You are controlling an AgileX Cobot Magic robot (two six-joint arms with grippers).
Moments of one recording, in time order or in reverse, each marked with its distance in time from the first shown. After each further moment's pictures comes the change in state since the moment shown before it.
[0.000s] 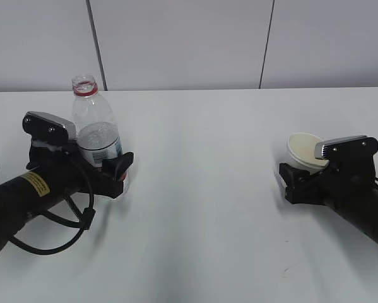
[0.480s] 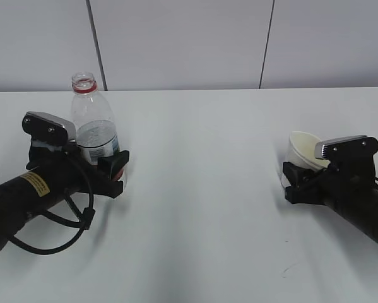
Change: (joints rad) left arm 0.000 0.004 0.000 0.000 -0.003 -0.001; right arm 0.000 0.000 0.000 0.000 -0.002 0.000
